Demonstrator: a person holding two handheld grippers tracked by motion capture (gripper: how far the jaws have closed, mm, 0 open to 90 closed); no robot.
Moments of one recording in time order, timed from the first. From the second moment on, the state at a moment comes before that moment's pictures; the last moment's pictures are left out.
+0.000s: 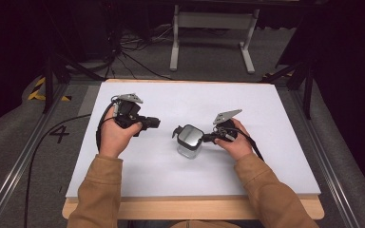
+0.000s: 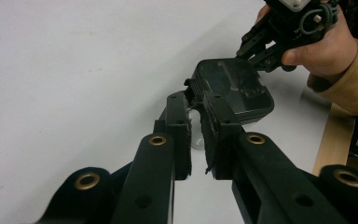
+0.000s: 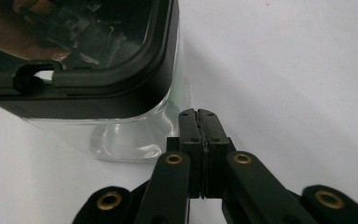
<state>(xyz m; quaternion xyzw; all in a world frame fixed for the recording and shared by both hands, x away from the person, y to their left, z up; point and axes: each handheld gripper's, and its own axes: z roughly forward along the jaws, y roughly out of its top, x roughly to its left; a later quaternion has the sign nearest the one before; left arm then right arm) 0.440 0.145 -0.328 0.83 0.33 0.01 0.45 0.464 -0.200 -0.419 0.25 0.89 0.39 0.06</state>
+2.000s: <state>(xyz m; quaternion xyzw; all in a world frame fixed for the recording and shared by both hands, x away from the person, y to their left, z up) 0.415 0.165 -0.326 0.83 0.33 0.02 0.45 0.417 -0.205 -0.365 0.21 0.89 0.40 0.07</state>
